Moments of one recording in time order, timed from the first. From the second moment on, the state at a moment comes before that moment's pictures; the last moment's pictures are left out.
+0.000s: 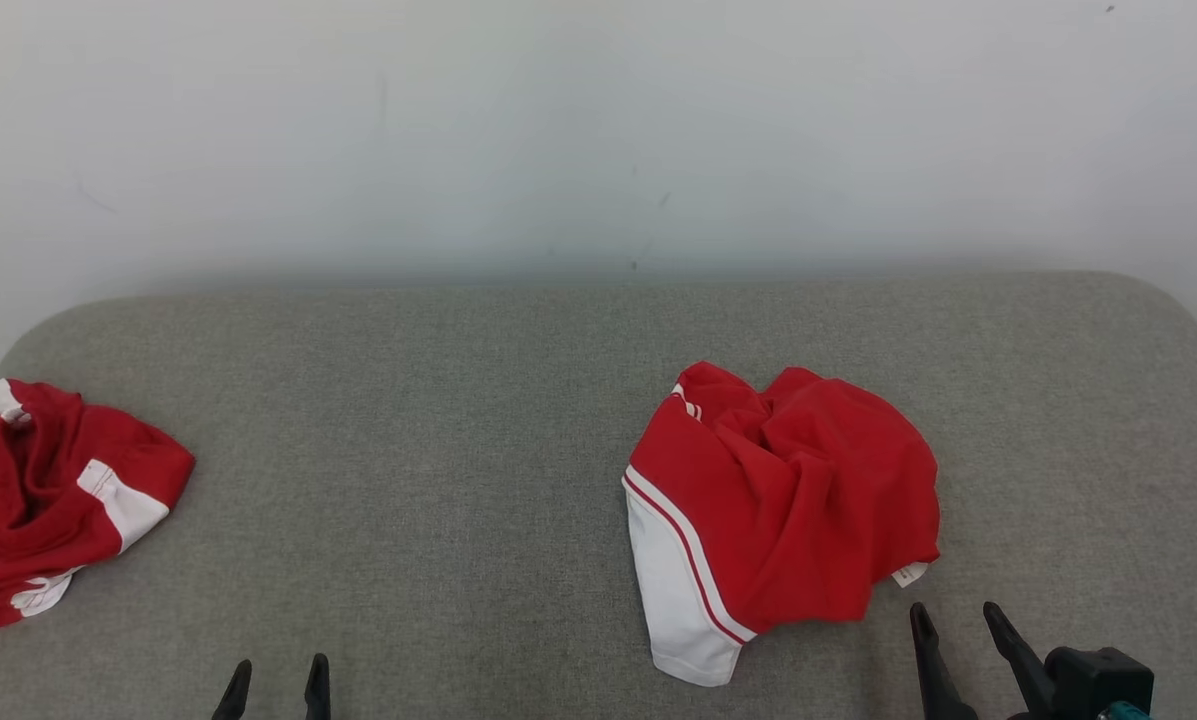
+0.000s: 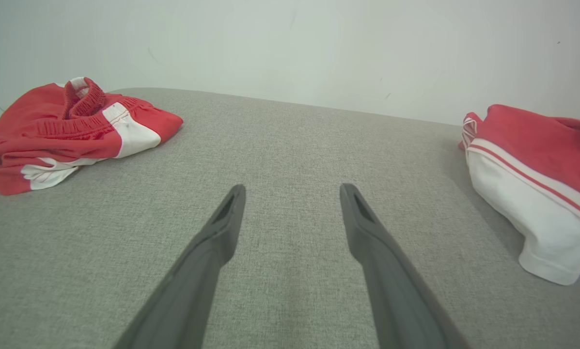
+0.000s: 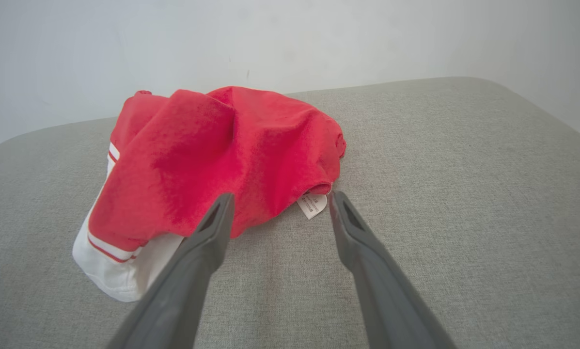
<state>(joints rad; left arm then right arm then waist) 0.08 0.19 -0.11 0.26 -0.36 -0.07 -0.26 0.12 -0.05 -0.06 0.10 0.15 0.13 0.02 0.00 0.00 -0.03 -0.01</state>
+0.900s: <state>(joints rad) -0.41 0.26 -0.35 0.41 -0.55 -0.13 0.16 0.06 -0.05 0.01 0.08 0.18 0.13 0.02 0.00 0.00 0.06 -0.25</state>
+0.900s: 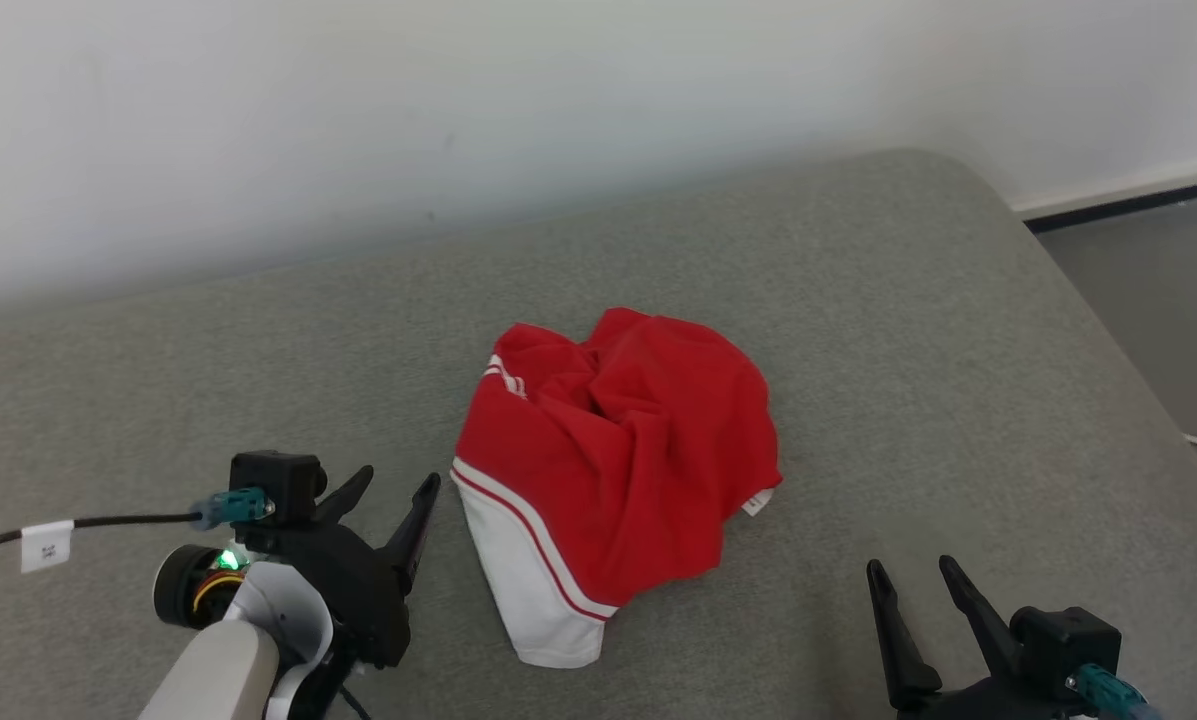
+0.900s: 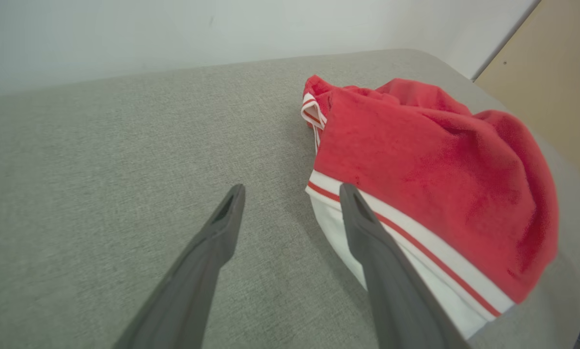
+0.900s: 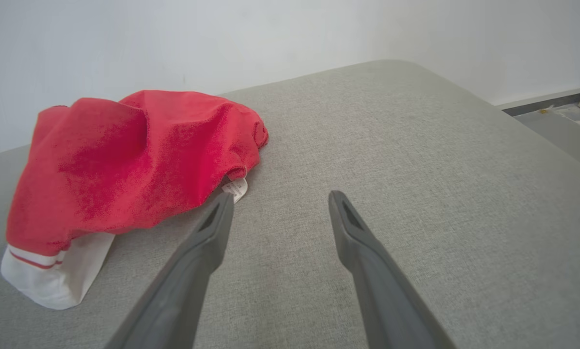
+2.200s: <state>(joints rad) -0.46 0.30 -0.39 0.16 -0.57 0.09 -0.06 0.06 -0.05 -0.01 0.13 0.20 0.13 -0.01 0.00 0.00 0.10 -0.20</state>
